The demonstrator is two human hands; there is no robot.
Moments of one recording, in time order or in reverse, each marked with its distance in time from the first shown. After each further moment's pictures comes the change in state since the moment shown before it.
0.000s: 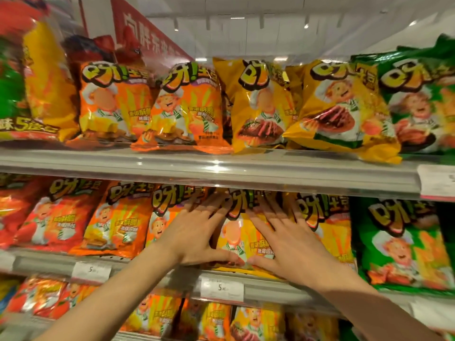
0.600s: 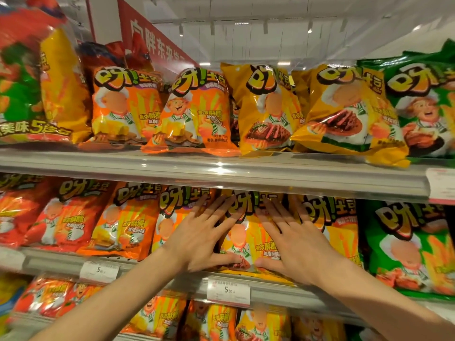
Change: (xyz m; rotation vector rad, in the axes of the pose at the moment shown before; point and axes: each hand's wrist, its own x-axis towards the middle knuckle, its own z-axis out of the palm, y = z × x) left_hand -0.006 -0.006 0.019 0.062 0.151 0.102; right_hand 0.008 0.004 0.004 -0.082 -0.028 -0.012
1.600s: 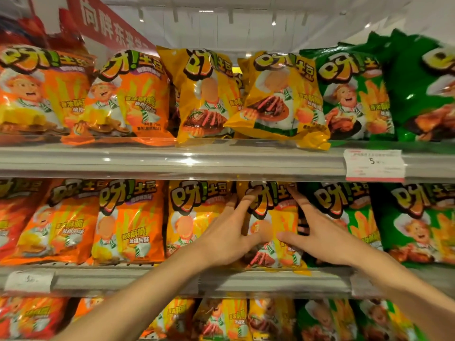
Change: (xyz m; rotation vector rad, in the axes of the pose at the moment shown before) left_hand 0.082 0.129 -0.024 -0.841 -0.123 -0.181; right_hand -0.089 0.102 -0.024 0.759 -0.183 0.447
